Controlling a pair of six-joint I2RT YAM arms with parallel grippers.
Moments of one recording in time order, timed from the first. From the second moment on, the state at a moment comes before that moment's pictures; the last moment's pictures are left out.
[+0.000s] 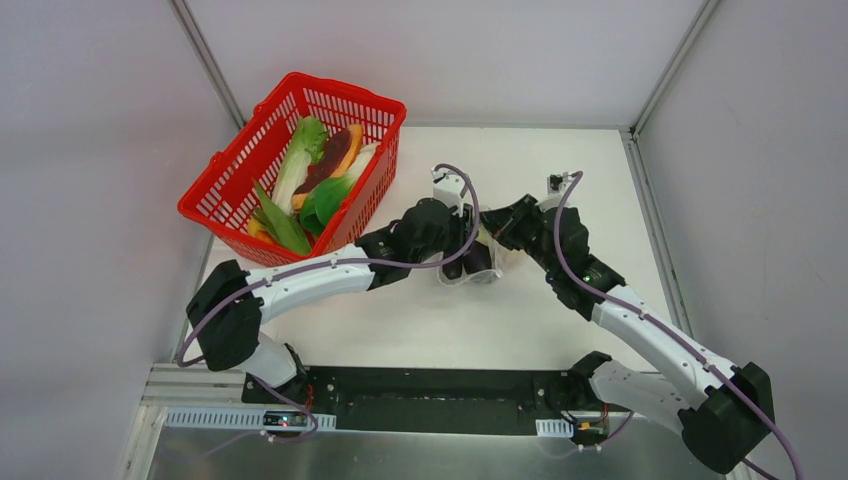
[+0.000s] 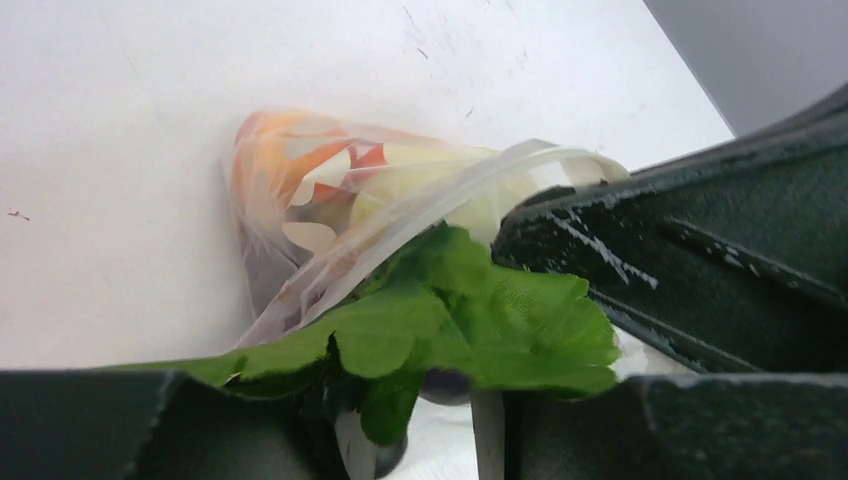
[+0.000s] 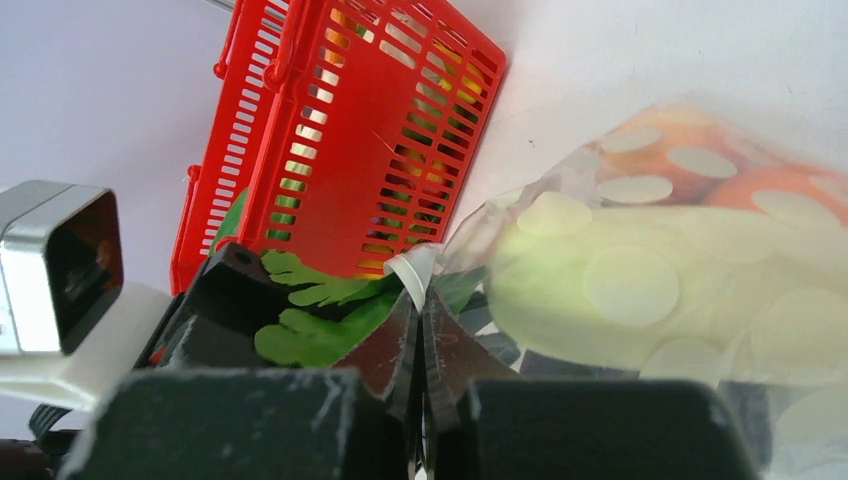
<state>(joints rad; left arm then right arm) -0.98 1.50 1.08 0.04 -0.25 -0.41 0.63 0.97 0.71 0.03 0.07 0.97</state>
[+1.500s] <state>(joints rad) -0.81 1.33 0.99 -0.21 -0.15 -0.30 0.56 1.02 0.79 -0.04 -0.04 0.95</state>
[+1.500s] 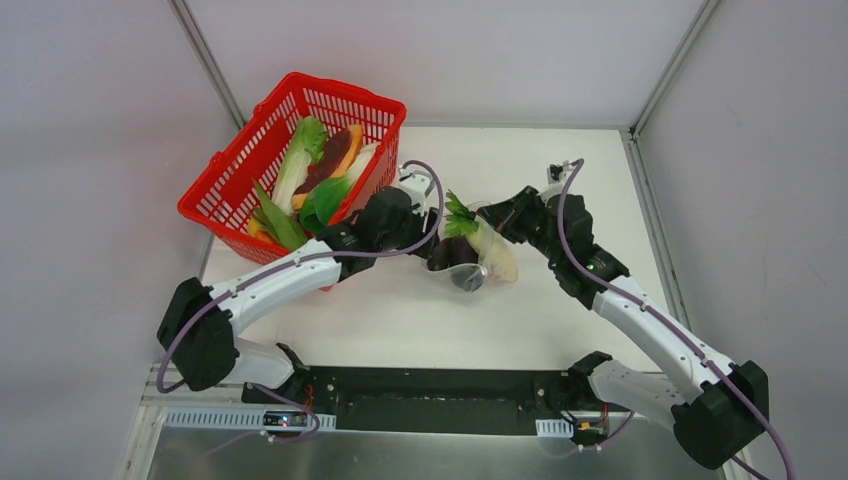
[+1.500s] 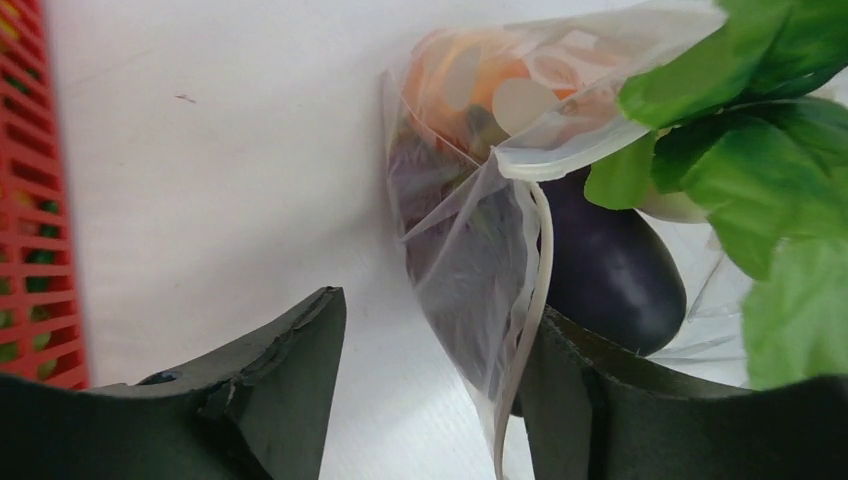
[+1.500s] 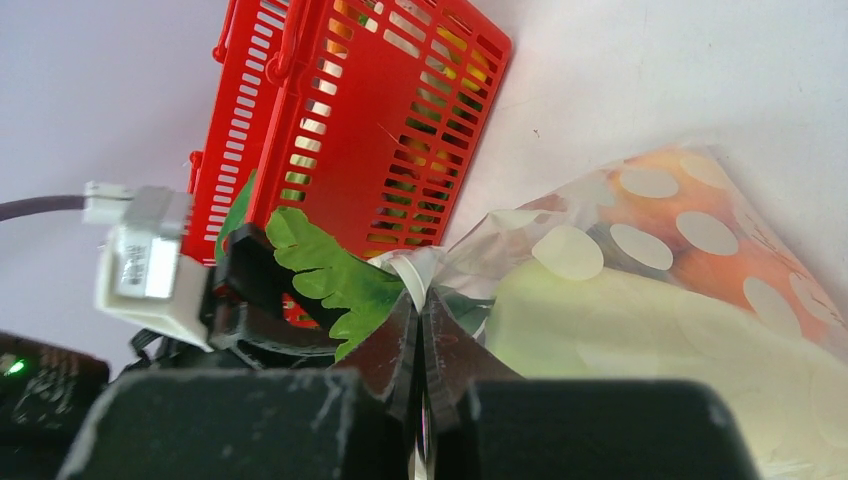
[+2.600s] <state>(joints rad) -0.80 1.38 1.18 -0.29 -0.02 -0.61 0.45 1.02 1.09 -0.31 -0.30 0.69</state>
